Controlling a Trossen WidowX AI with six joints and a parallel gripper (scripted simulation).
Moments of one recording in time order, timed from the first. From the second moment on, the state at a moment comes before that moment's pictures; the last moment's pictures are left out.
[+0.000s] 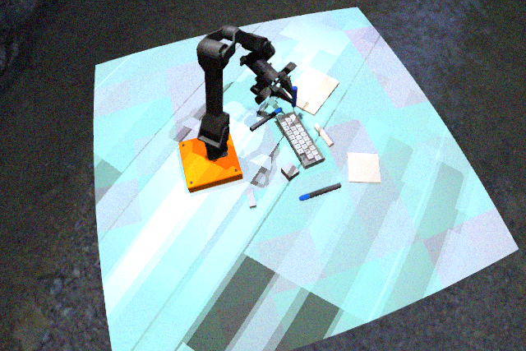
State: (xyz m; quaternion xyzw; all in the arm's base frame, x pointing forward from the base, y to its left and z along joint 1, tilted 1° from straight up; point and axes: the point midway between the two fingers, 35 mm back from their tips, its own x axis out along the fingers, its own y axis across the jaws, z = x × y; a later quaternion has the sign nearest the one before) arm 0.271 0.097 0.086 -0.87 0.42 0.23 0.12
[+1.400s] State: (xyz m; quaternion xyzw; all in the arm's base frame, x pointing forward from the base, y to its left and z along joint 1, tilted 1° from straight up) arm 0.300 -0.038 0.087 -0.87 0.42 0.24 0.13
